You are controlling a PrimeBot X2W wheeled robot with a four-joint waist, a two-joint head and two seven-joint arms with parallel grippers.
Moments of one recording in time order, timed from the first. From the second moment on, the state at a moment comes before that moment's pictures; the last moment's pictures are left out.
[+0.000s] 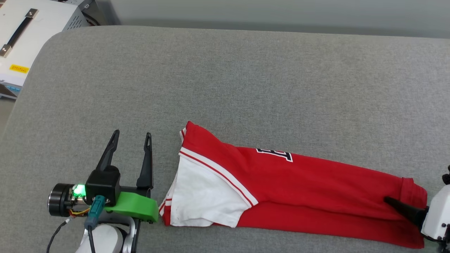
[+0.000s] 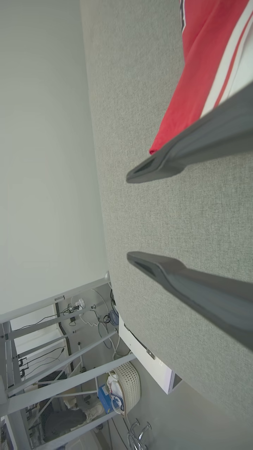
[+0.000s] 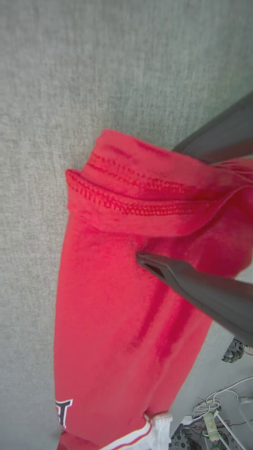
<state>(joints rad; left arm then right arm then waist) -0.15 0.42 -0.42 0.01 -0.35 0.30 -0.26 -0.10 -0.64 0.24 0.24 1.10 0.13 0.57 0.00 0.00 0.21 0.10</state>
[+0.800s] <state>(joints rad) -0.01 0.17 -0.13 0.00 -0.11 0.09 -0.26 -0.13 -0.72 0.35 0.35 1.08 0.13 0.38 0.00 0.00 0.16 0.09</state>
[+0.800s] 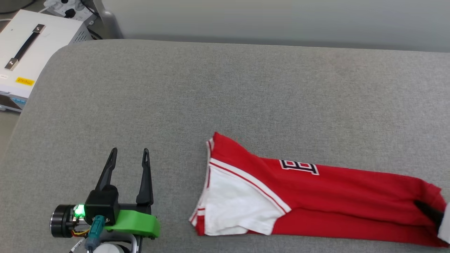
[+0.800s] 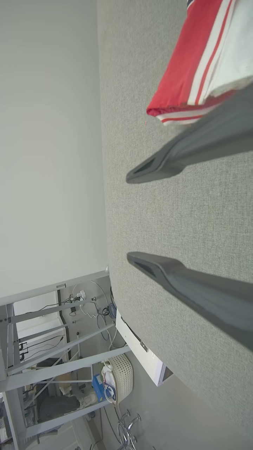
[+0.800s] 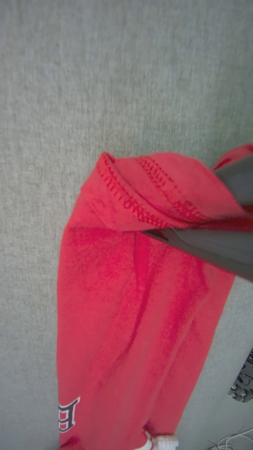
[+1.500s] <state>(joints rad) 0.05 0.12 -0.06 0.03 -0.05 0.01 -0.26 -0.15 -0.84 0.32 0.31 1.12 0.13 0.38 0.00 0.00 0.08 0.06</state>
